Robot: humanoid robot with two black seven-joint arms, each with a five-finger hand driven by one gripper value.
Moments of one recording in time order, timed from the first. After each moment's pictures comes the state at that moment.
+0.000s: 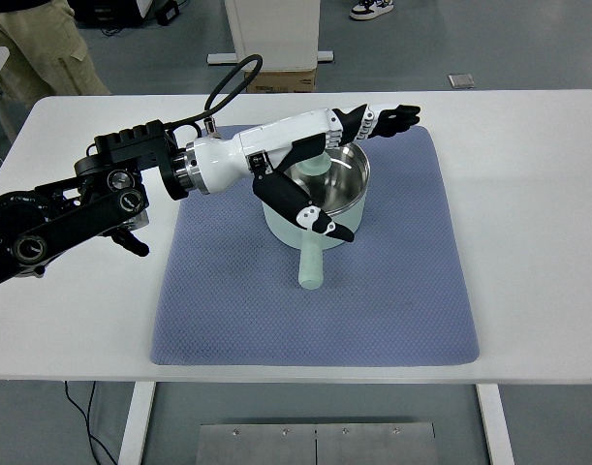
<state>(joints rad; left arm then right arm) -1.05 0.41 -0.35 -1.28 0.95 -0.29 -0.61 -0.01 0.00 0.56 0.09 -0.45 -0.03 0.06</state>
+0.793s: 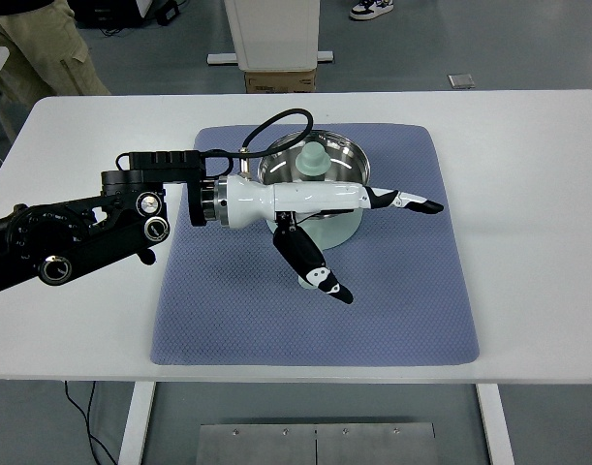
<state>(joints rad) -1.11 0.38 -0.24 -1.28 1.16 -0.30 -0.60 -0.01 0.00 0.56 0.09 -0.45 -0.03 0.06</state>
